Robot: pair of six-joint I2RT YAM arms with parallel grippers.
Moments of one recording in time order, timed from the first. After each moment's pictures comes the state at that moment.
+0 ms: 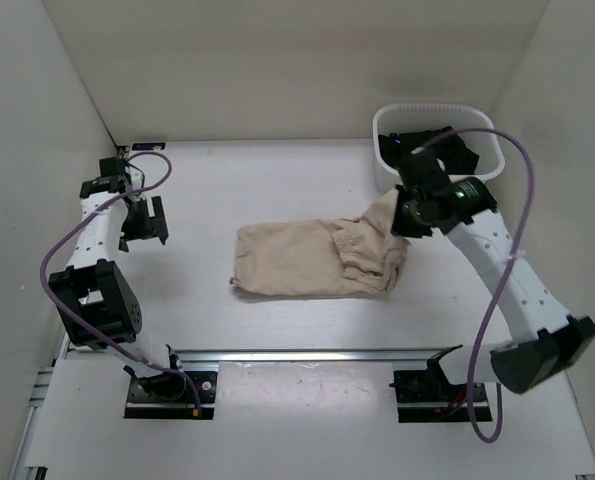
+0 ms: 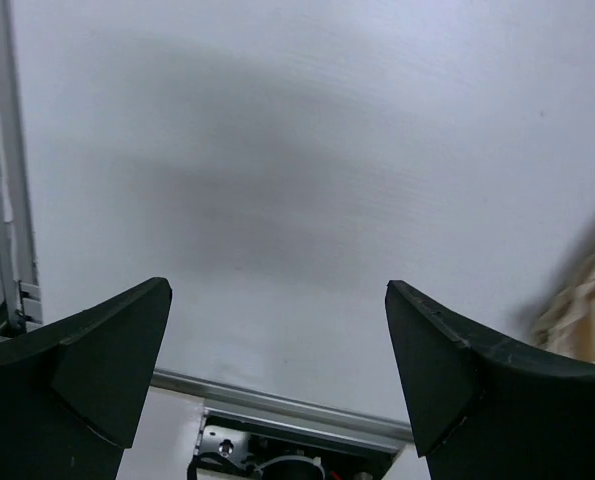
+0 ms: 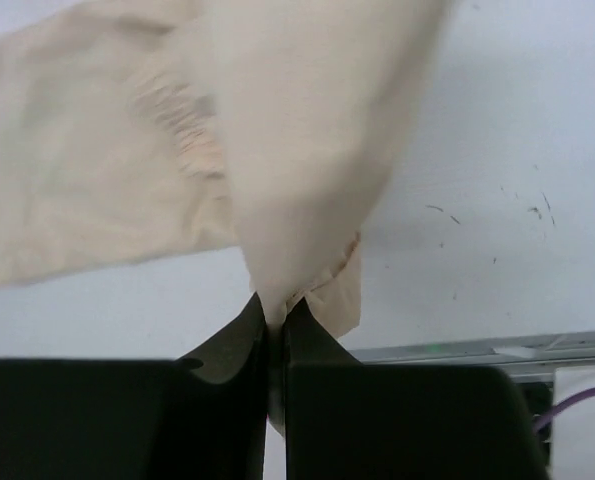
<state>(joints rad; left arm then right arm) 0.24 1.59 1.38 -0.99 -0.07 0.00 0.42 1.28 1.43 -1.16 0.19 0.55</state>
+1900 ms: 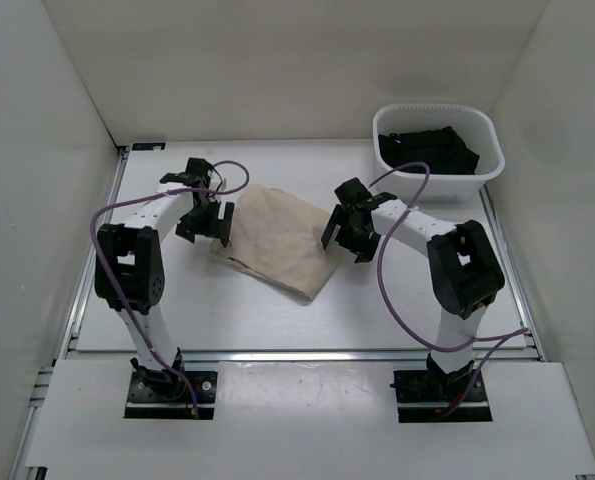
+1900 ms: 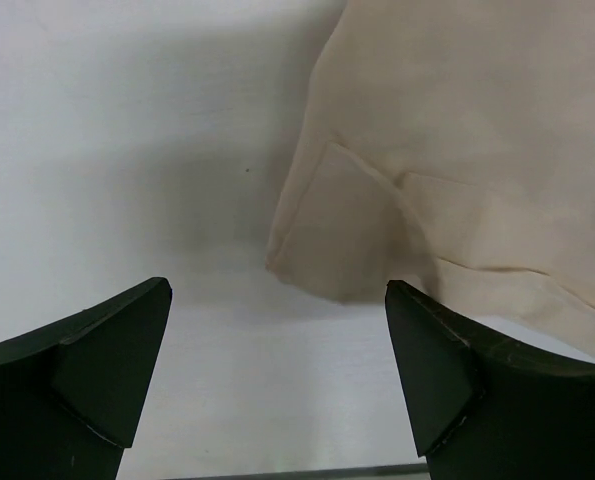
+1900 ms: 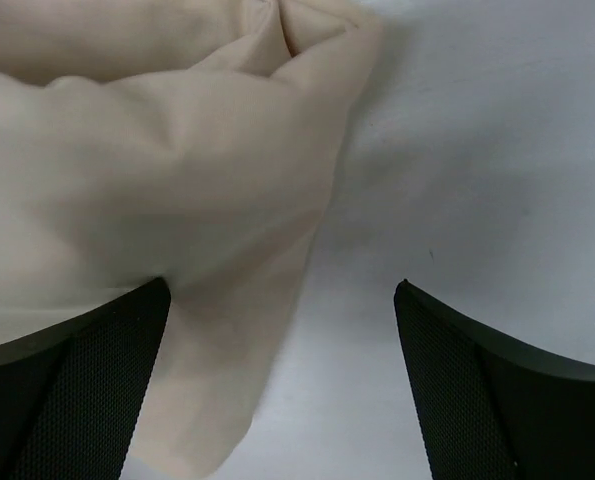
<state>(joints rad) -0.16 1.82 1.43 -0.86 -0.01 0.00 0.55 1.84 1.31 -0.70 0.07 0.89</state>
